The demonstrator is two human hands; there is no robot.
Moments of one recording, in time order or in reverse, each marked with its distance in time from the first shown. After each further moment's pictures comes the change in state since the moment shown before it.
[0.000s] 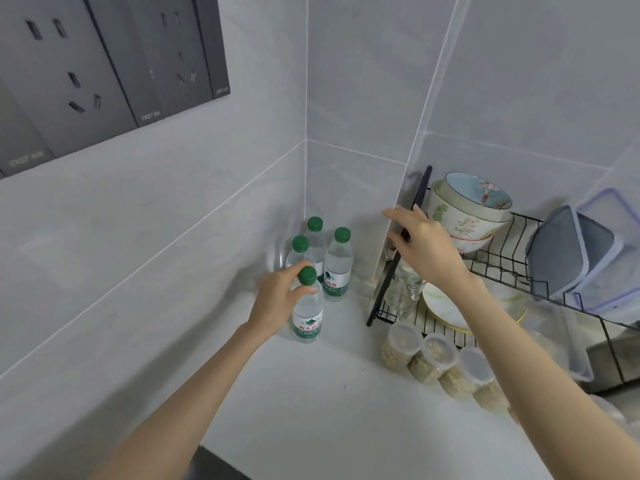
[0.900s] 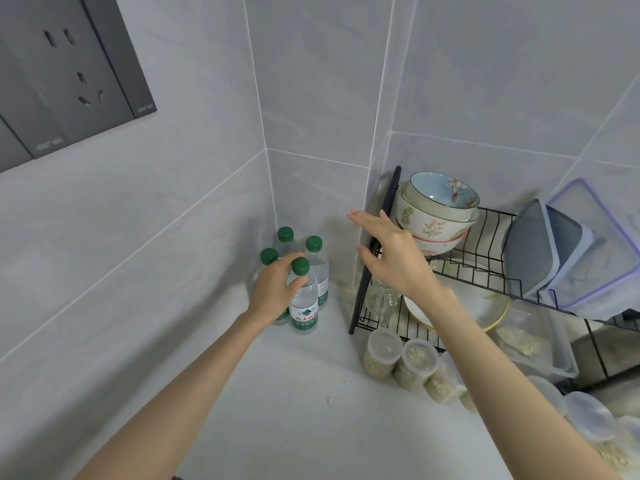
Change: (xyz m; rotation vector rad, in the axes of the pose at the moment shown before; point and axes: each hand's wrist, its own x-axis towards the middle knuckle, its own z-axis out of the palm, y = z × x) left_hand 0.052 0.020 0.036 0.120 -0.037 -0.019; right_hand -0.004 0.013 0.002 0.240 0.085 -0.128
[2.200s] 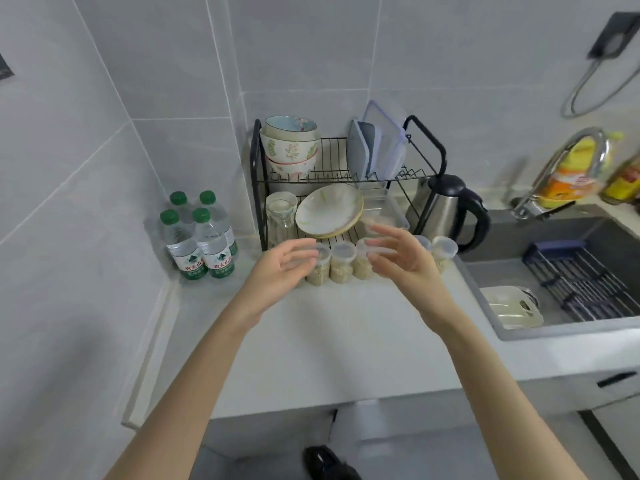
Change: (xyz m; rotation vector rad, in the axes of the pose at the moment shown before) left_hand -0.192 0.129 -0.003 -0.470 -0.601 0.095; right_hand -0.275 -0.151 -0.085 0.574 0.449 0.694
